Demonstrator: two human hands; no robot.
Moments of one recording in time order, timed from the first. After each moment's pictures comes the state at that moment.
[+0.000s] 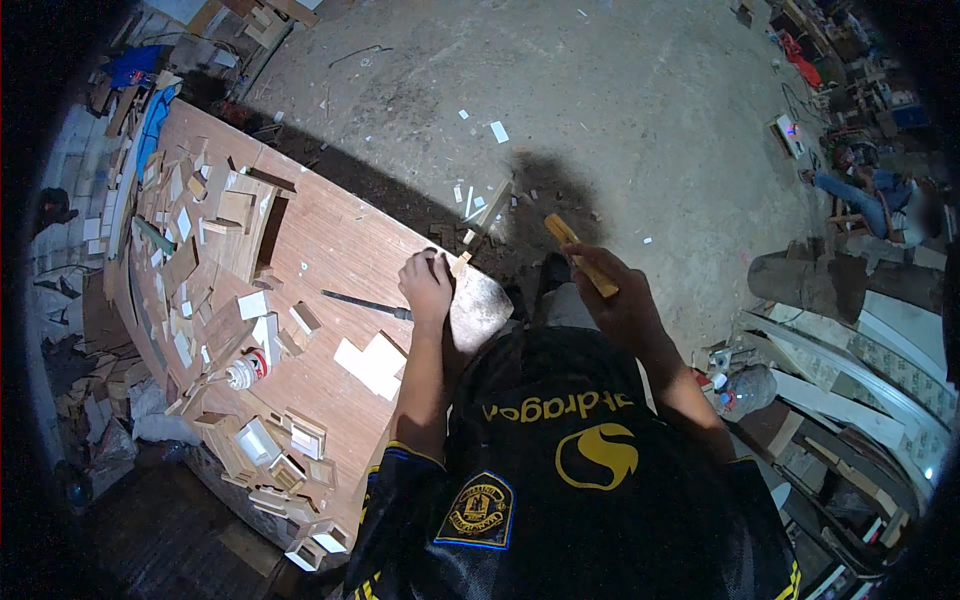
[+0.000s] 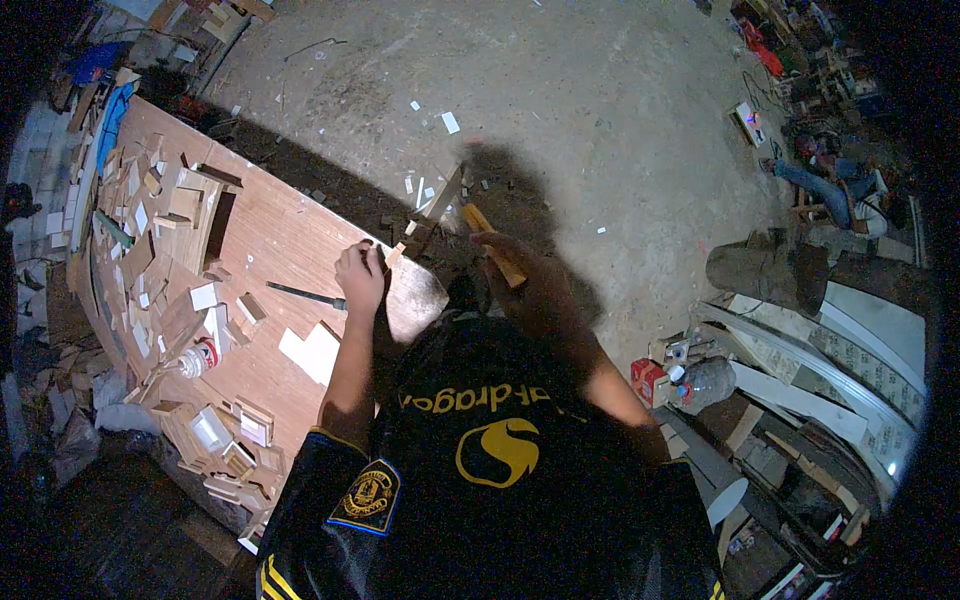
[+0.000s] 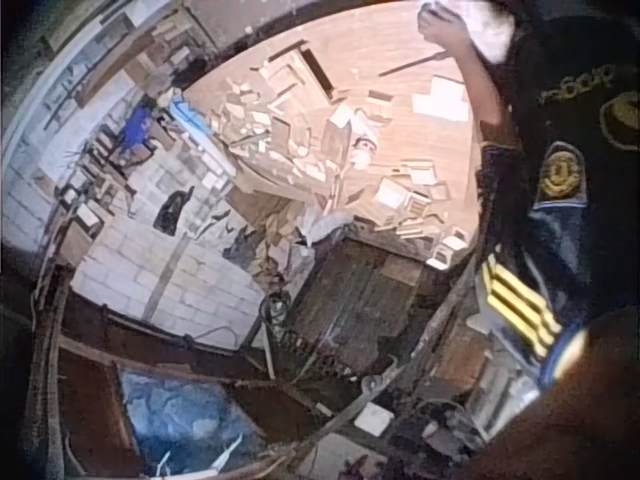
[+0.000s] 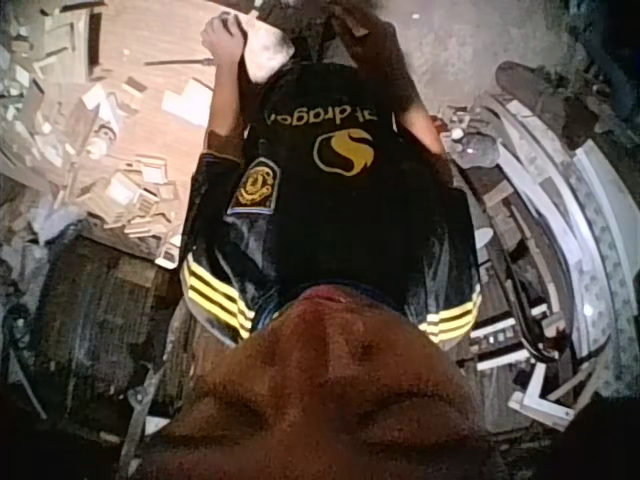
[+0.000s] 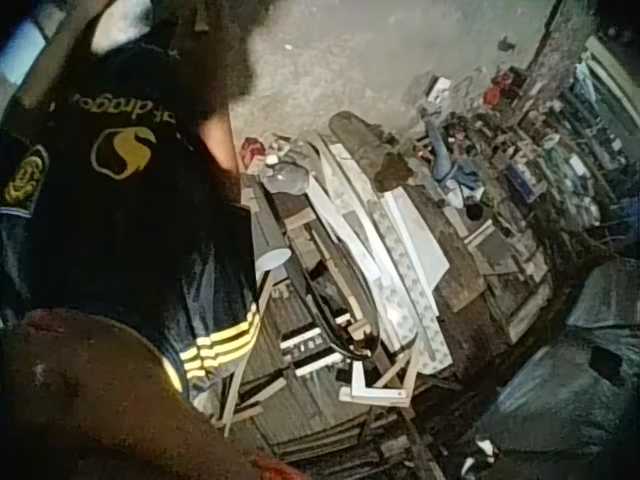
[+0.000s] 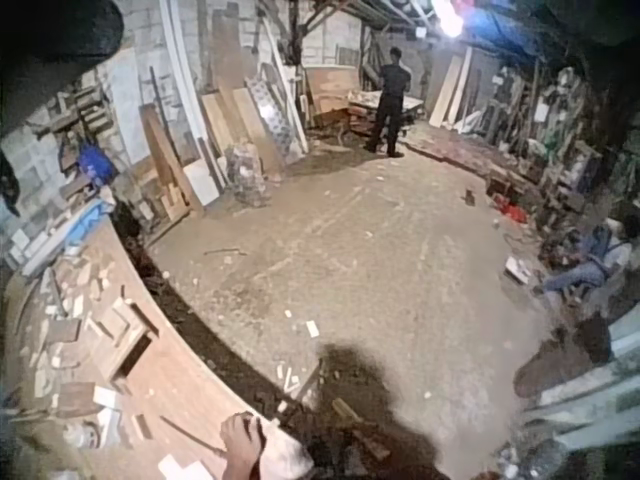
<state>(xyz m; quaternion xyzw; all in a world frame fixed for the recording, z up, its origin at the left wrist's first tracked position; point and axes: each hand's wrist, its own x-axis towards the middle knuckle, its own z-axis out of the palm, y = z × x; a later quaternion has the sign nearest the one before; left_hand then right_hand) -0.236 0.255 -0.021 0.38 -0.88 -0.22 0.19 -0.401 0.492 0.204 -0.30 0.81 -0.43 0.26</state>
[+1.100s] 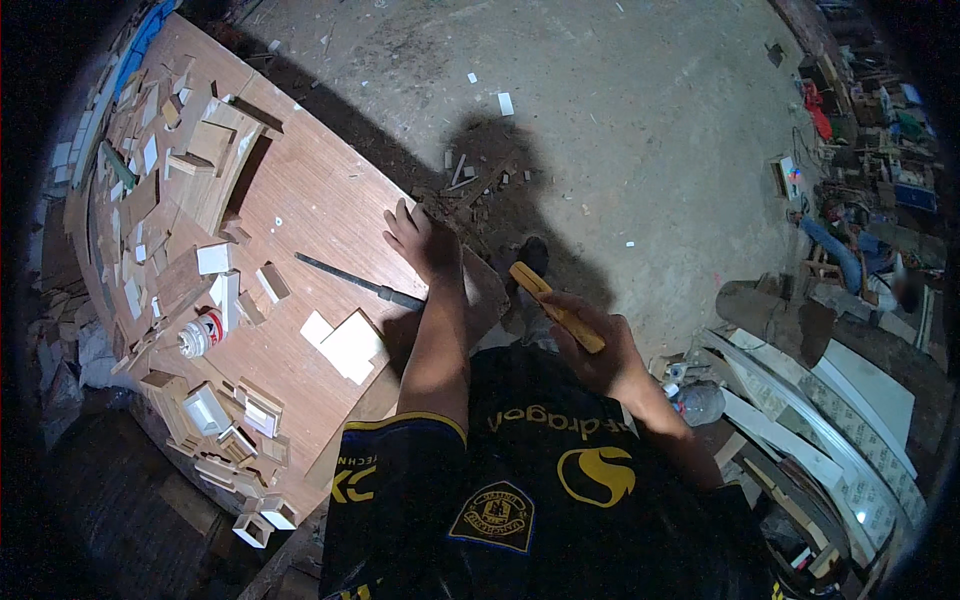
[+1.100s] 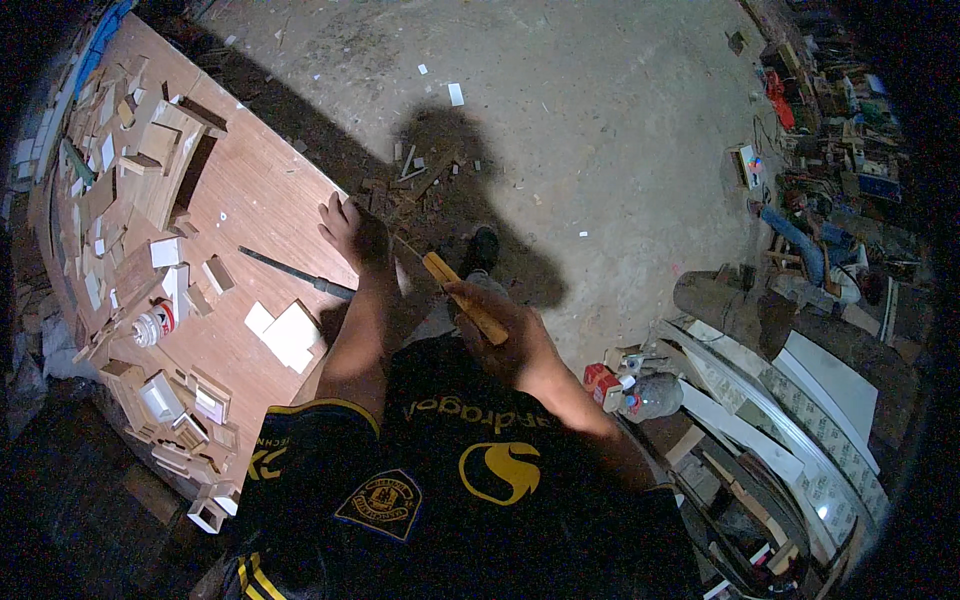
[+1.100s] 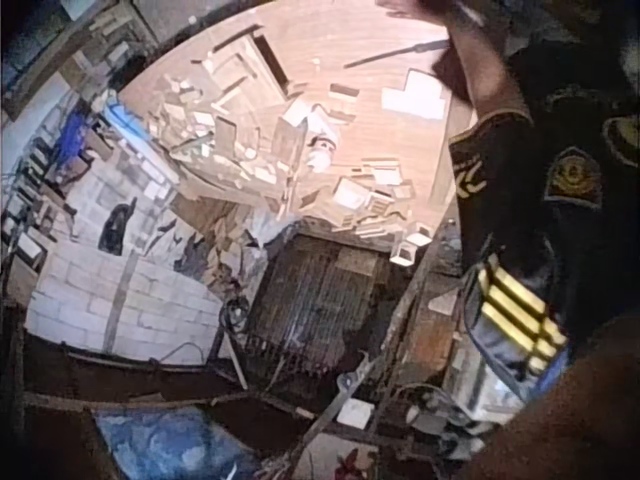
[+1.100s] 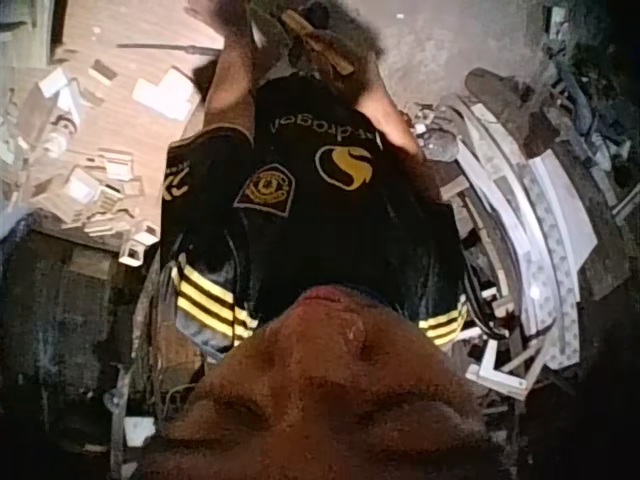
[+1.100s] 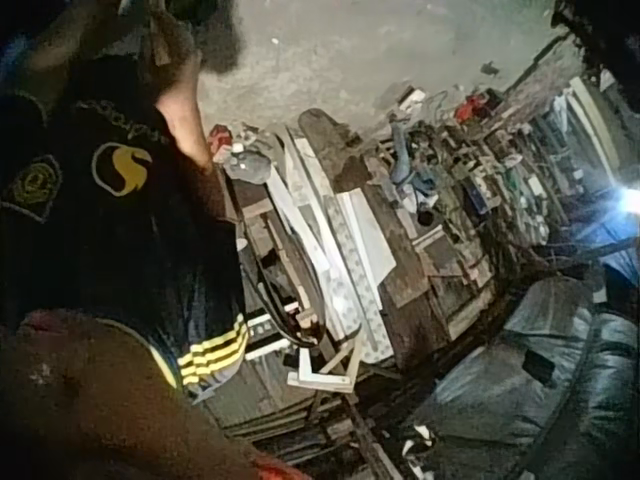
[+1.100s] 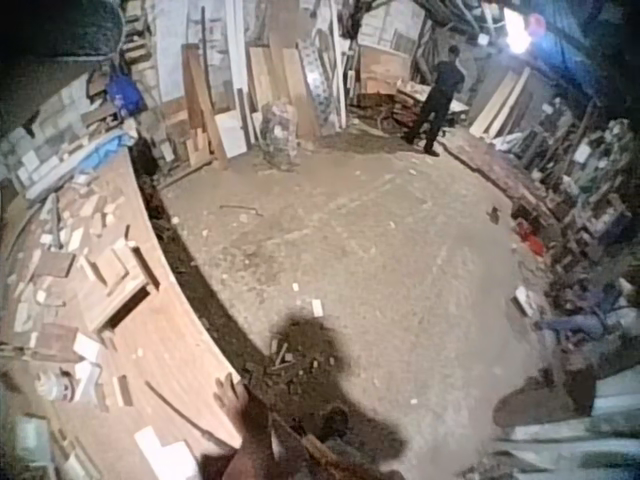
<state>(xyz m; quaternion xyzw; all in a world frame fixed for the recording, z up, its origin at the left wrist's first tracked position) -0.287 0.249 -0.055 0.56 -0.81 -0.12 0.15 -0.370 0.454 0.201 -0.32 0.76 -0.41 0.40</state>
